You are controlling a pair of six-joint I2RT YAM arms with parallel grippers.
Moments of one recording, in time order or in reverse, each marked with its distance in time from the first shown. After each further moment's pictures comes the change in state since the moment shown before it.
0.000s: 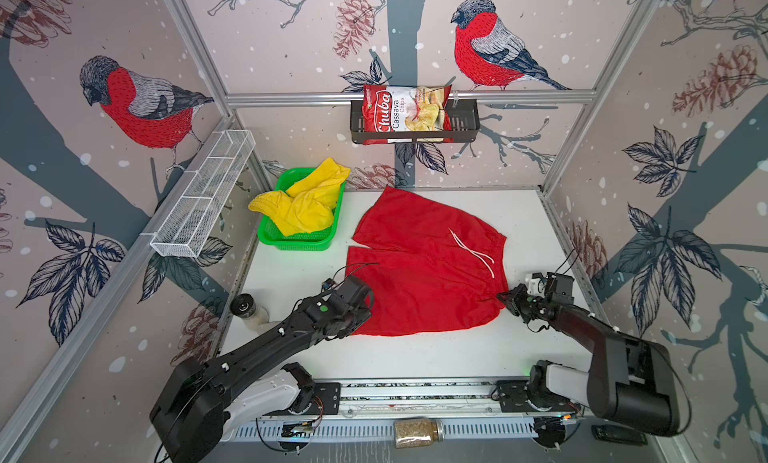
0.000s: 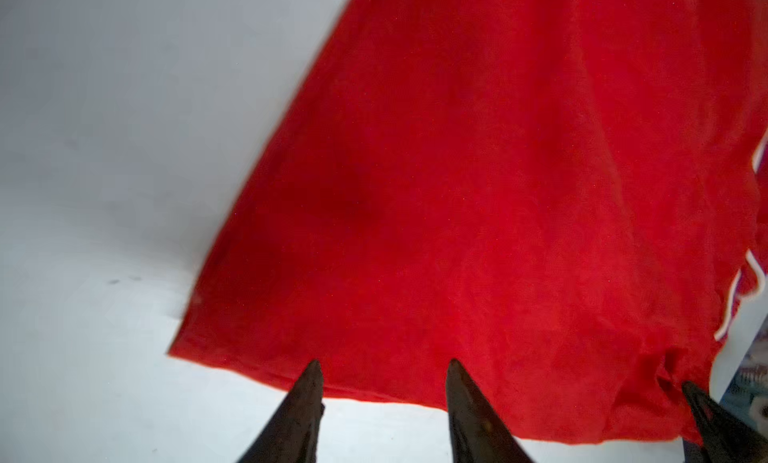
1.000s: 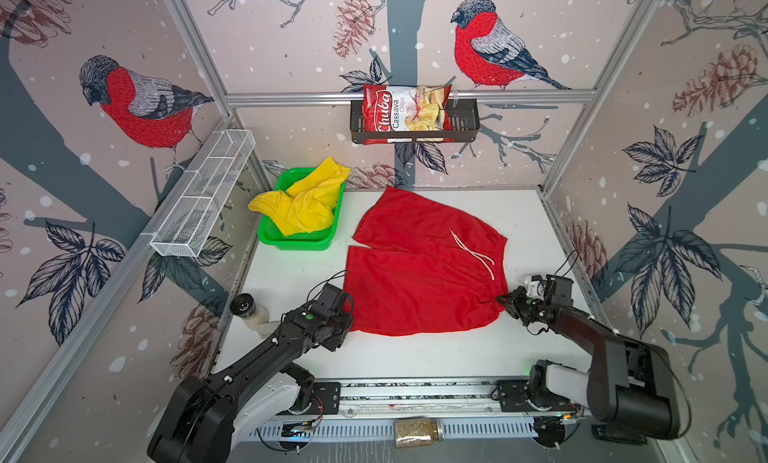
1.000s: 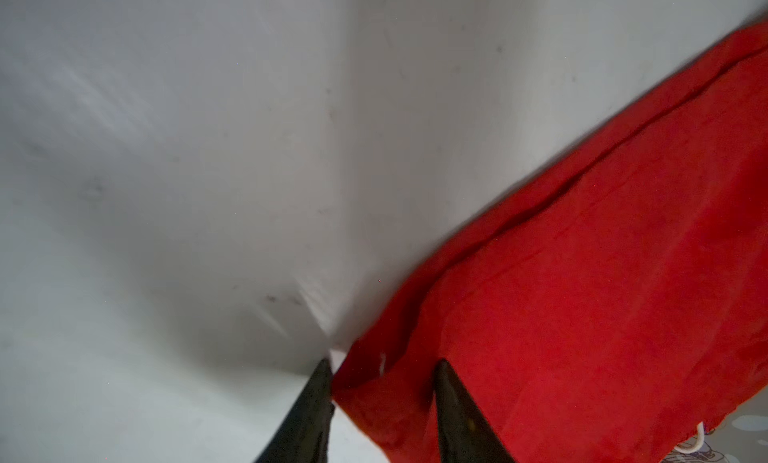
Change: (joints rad) left arm 0.210 -0.043 -0.183 0.090 0.145 -0.200; right arm 0.003 -0.014 -0.025 -0.005 0.004 0.004
